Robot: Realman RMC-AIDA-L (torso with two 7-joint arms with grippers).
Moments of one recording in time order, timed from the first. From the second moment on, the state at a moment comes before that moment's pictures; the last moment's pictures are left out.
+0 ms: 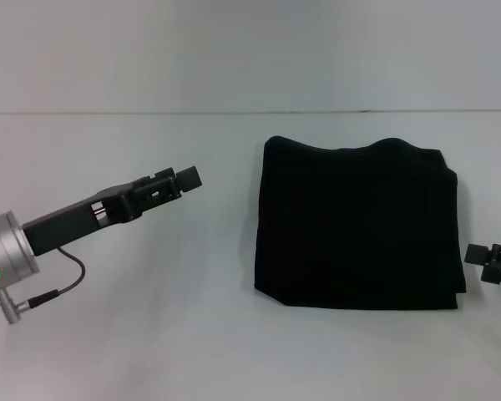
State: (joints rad) left arm -0.52 -2.02 0.63 0.35 1.68 1.54 -1.62; right arm 0.47 1.89 -0.43 -0.41 -2.16 -1.52 2.07
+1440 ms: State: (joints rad) left arm -0.53 -2.02 0.63 0.34 1.68 1.54 -1.62; right arm 0.51 1.90 -0.48 -0.41 -2.27 -1.46 2.17
